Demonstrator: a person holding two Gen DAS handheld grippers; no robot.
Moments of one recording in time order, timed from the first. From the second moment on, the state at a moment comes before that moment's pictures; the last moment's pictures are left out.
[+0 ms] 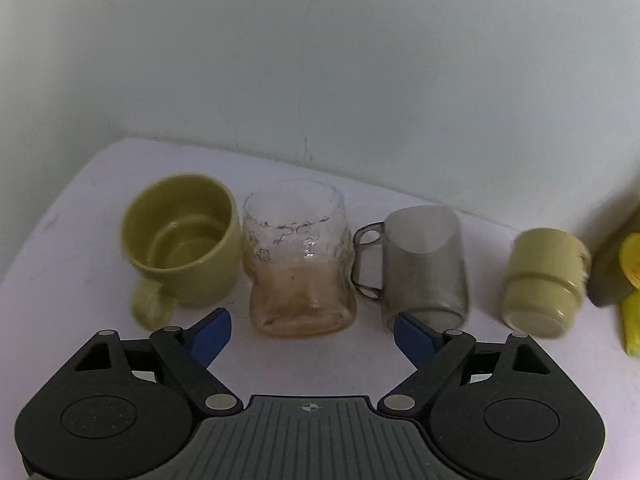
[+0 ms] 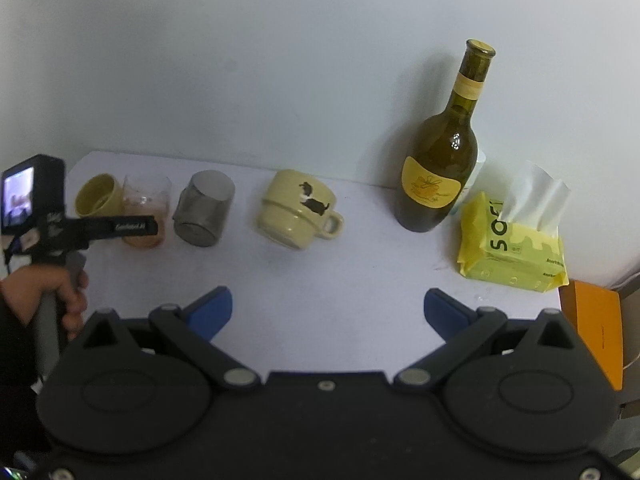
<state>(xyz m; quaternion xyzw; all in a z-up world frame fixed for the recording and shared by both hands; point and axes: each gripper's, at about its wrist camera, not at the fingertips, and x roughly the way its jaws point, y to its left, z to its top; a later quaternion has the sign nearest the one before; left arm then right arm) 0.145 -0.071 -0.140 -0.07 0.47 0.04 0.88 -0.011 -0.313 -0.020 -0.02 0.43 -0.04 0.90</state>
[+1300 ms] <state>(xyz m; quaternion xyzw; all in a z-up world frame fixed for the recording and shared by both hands) 0.045 -0.070 -0.164 -0.02 0.50 -0.06 0.86 -0.027 -0.254 -0.001 -0.02 0.43 0.01 0.90</state>
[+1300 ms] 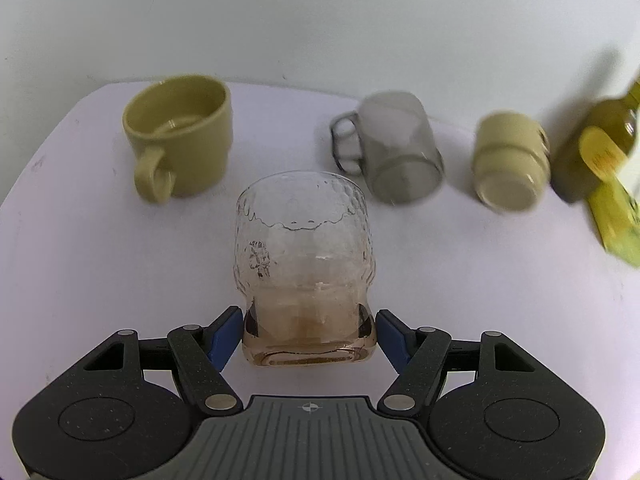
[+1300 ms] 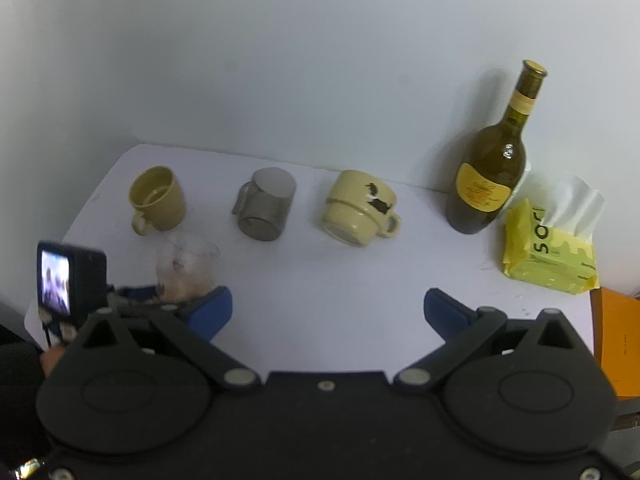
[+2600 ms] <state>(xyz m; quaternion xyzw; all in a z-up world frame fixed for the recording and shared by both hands) -0.019 -0.069 -0.149 0.02 0.52 -0.13 0.84 -0.081 -0.207 -0.023 0.03 0.44 -0.06 0.89</state>
